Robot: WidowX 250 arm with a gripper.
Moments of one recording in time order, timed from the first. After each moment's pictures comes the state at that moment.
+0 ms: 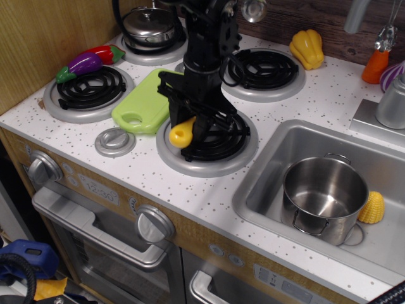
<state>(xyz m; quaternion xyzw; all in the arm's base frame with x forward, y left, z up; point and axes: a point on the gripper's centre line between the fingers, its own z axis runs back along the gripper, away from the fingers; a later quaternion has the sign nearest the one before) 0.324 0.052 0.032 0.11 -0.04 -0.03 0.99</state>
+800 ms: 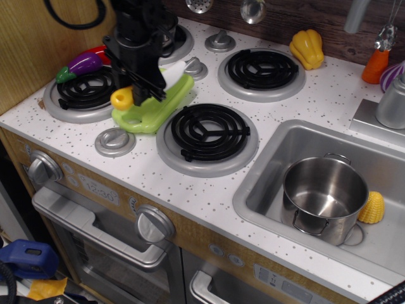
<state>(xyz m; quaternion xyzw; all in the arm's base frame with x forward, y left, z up) 0.333 0.149 0.047 0.16 -0.12 -0.09 0.98</state>
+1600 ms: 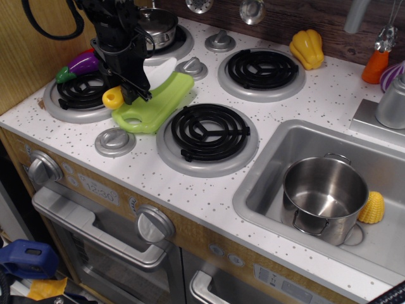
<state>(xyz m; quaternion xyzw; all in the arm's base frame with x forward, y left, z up) 0.340 0.162 0.034 0.14 -0.15 -0.11 0.97</state>
